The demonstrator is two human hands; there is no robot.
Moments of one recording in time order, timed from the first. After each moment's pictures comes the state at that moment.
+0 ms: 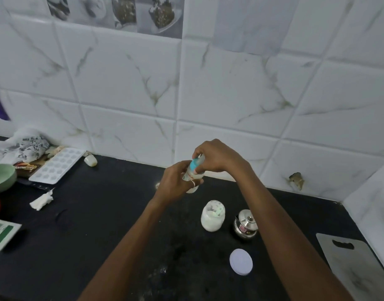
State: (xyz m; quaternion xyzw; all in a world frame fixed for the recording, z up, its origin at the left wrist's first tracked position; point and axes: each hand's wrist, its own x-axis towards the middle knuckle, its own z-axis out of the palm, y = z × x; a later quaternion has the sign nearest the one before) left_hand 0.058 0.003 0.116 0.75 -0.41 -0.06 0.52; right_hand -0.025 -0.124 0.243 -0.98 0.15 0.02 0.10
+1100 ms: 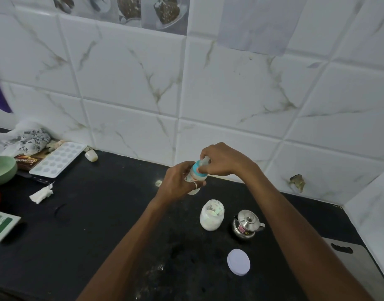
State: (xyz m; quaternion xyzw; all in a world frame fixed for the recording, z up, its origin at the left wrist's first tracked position) left_hand 0.050 0.000 0.111 0.76 -0.40 -0.05 0.51; right_hand -0.034 -0.136 0.237 -0.99 0.14 0.05 0.09
